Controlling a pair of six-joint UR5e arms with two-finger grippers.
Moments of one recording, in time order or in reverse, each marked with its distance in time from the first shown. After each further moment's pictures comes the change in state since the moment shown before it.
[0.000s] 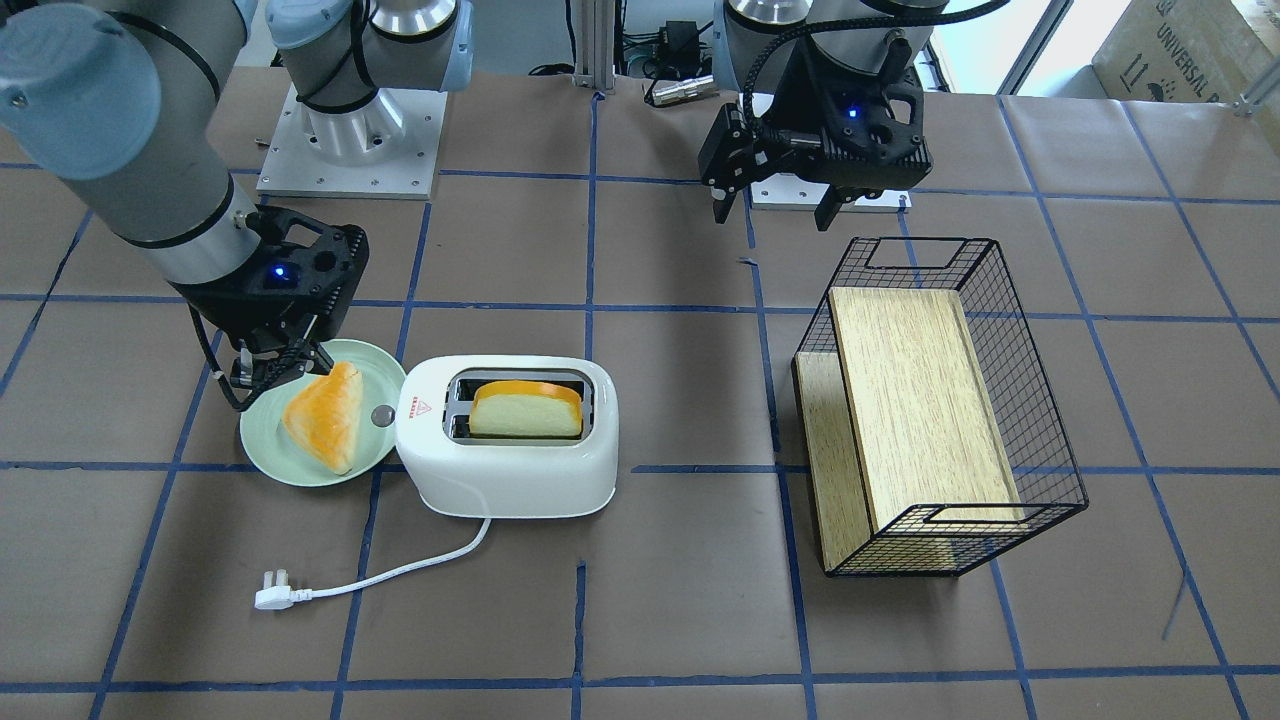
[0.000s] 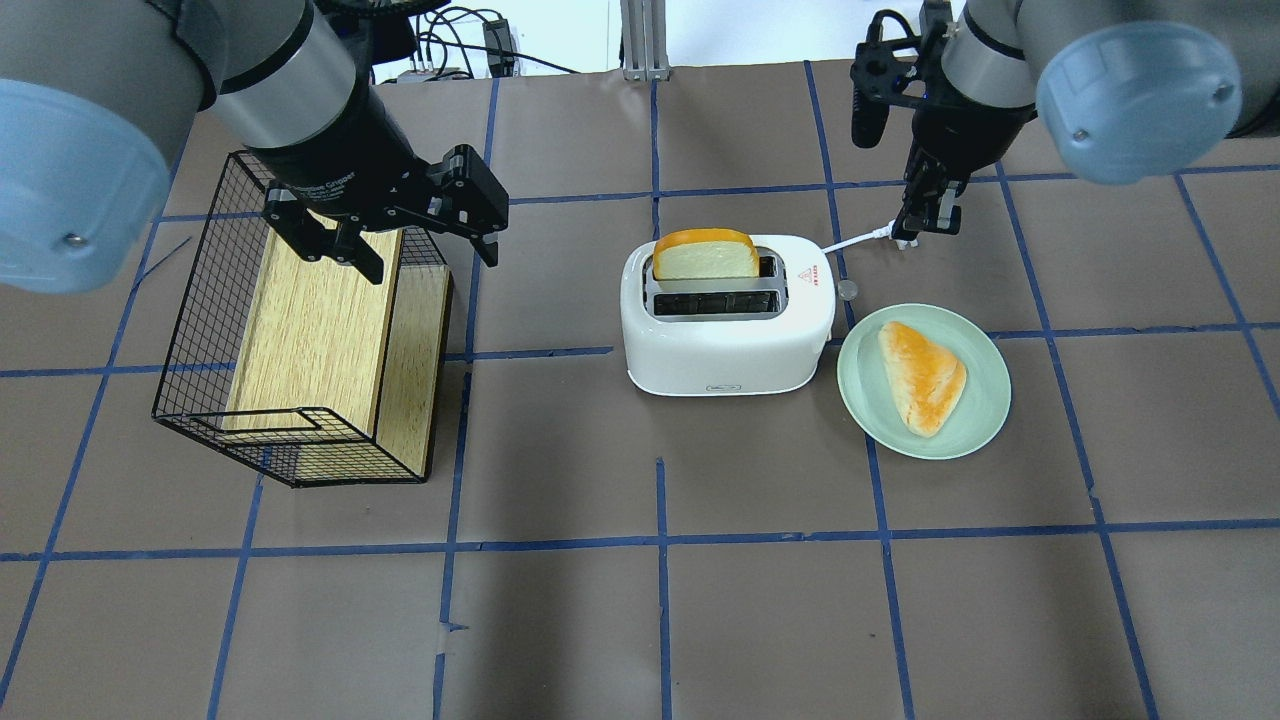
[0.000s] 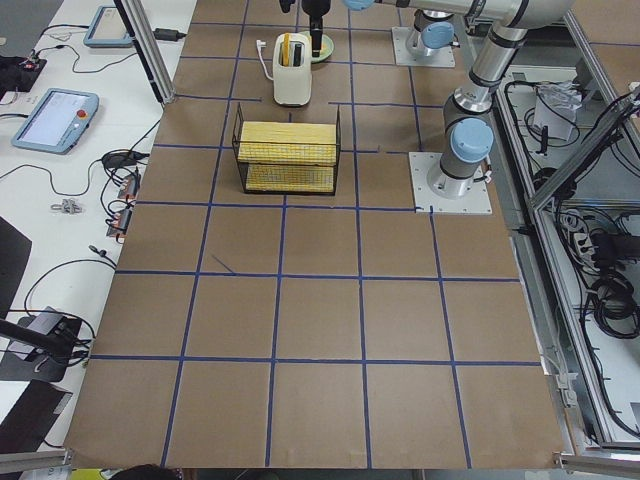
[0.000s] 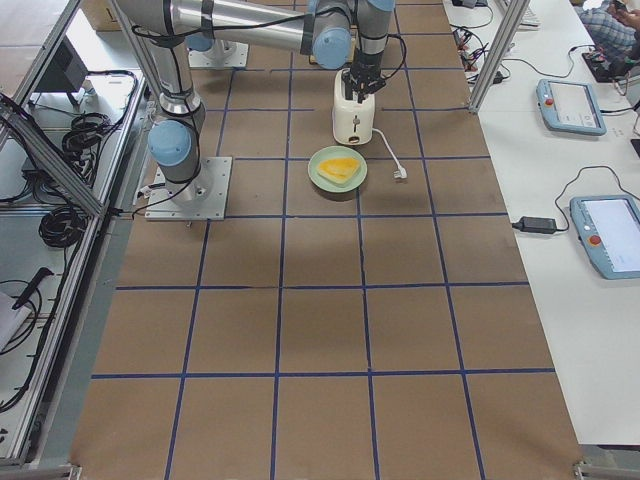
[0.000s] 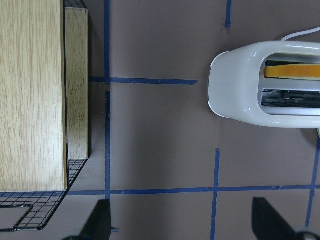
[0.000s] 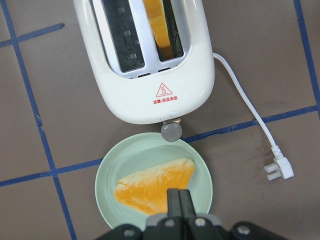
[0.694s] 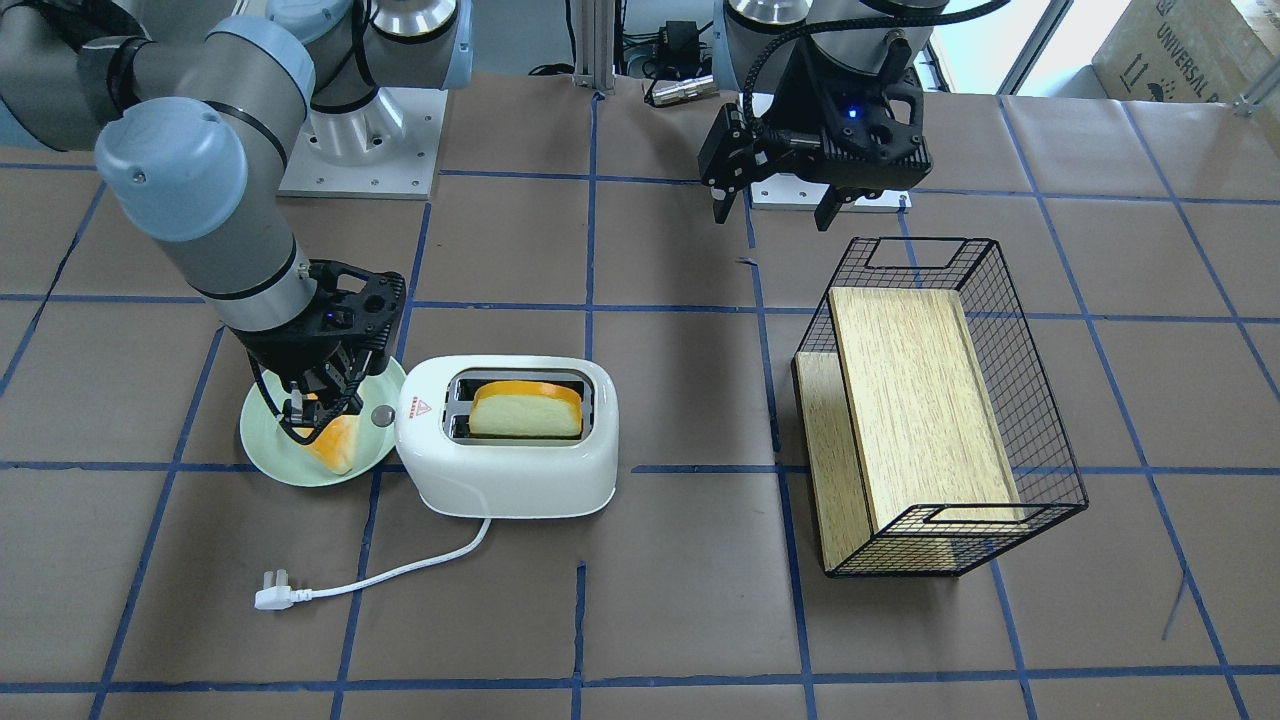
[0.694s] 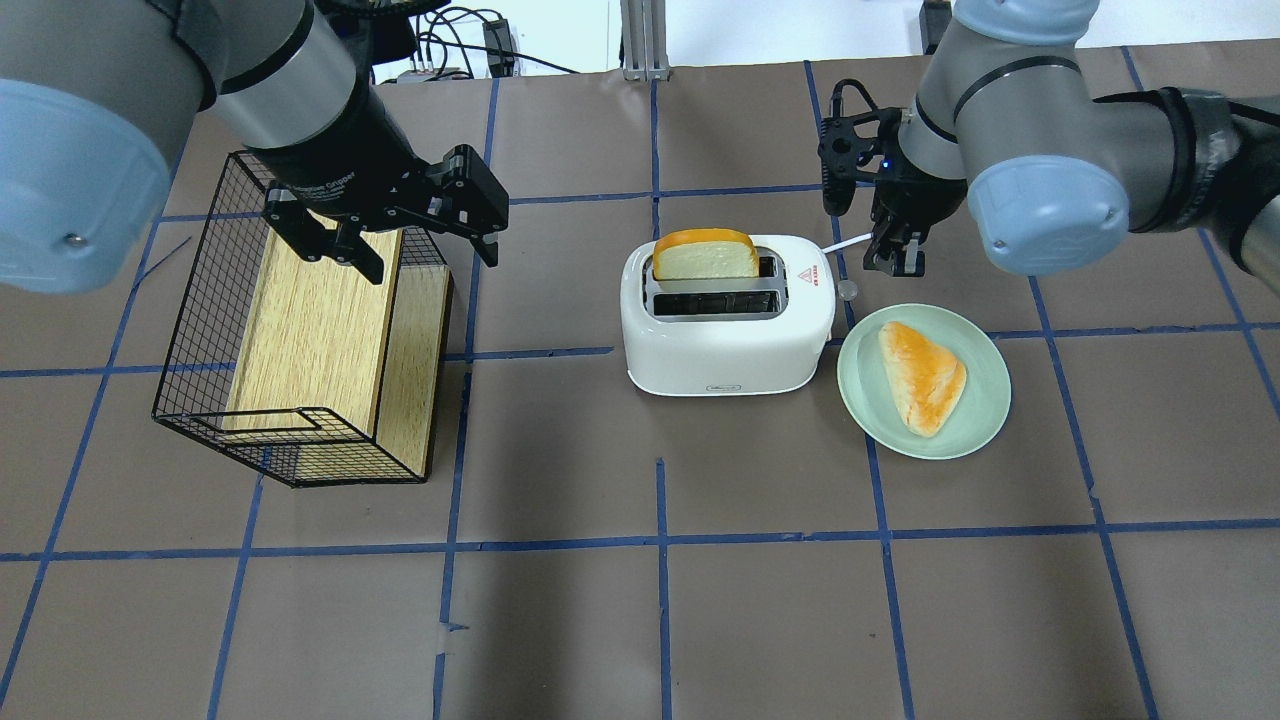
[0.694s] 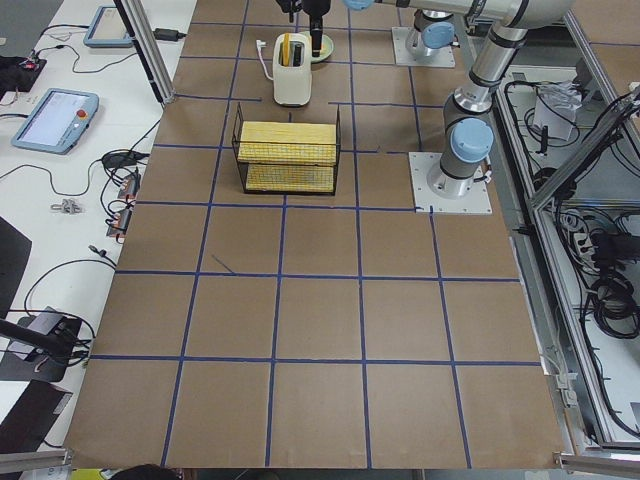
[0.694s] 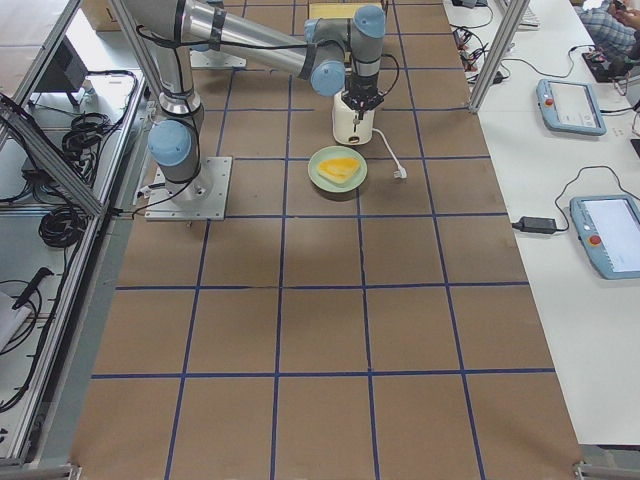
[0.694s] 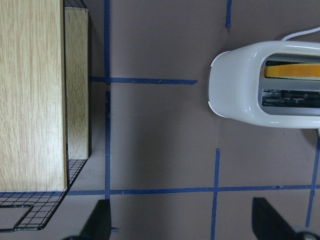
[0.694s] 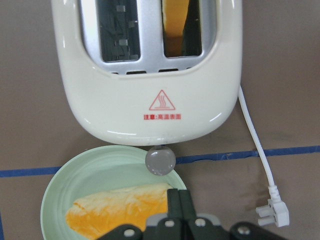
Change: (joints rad) left arm 0.000 0.000 0.000 0.000 0.000 0.000; right arm 0.039 0.042 0.117 -0.229 -0.030 -0.044
